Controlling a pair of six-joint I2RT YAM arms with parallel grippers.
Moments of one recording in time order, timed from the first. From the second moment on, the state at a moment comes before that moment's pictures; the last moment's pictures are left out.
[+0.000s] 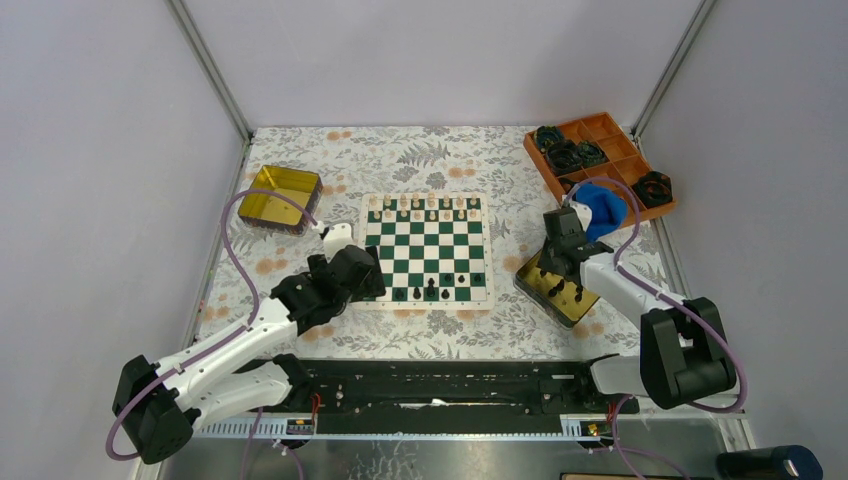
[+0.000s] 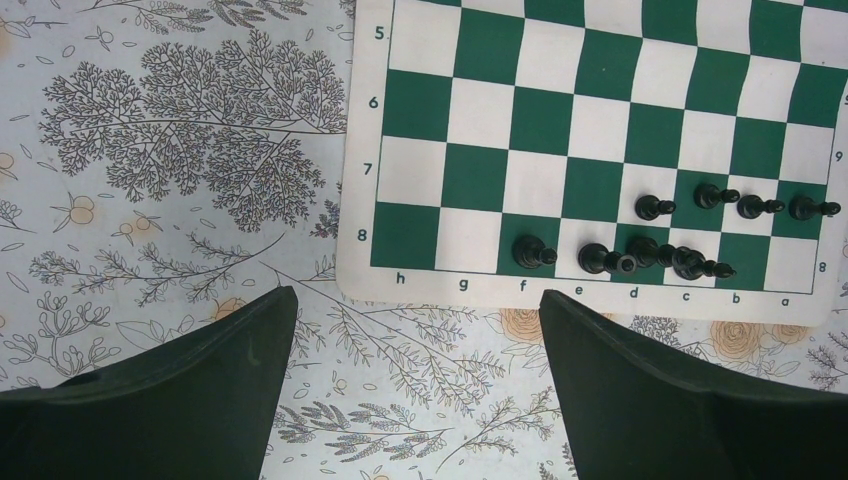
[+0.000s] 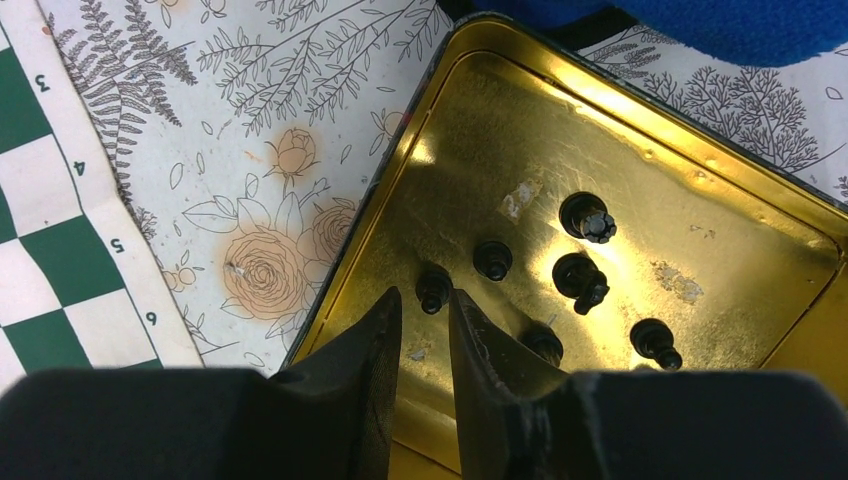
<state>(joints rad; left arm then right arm) -0.77 0.96 0.68 -0.62 -0.49 -0.75 0.27 1.32 0.68 -0.32 0.27 0.52</state>
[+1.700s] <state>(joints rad) -0.77 0.95 0.68 -0.61 -0.48 -0.75 0.27 1.19 0.75 -0.42 0.26 0.48</state>
